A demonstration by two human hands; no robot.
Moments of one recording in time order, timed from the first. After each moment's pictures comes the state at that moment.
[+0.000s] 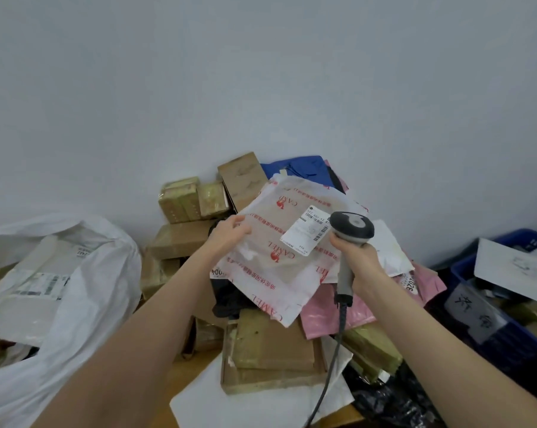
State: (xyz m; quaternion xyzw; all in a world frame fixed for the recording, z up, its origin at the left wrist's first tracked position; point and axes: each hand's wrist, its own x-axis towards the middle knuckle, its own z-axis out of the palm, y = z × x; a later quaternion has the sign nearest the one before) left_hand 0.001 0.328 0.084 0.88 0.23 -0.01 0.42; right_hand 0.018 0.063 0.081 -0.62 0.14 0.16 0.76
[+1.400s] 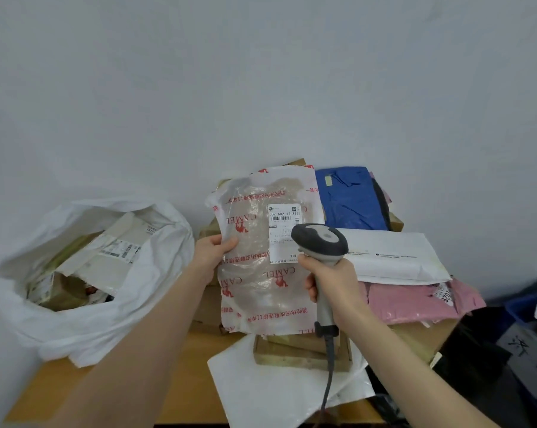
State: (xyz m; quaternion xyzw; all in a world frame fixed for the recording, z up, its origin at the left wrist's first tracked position) left_hand -0.145 0.351 0.100 0.64 0.35 0.18 0.66; right_hand -0.105 0.105 0.121 -0.67 -0.06 0.22 0.71
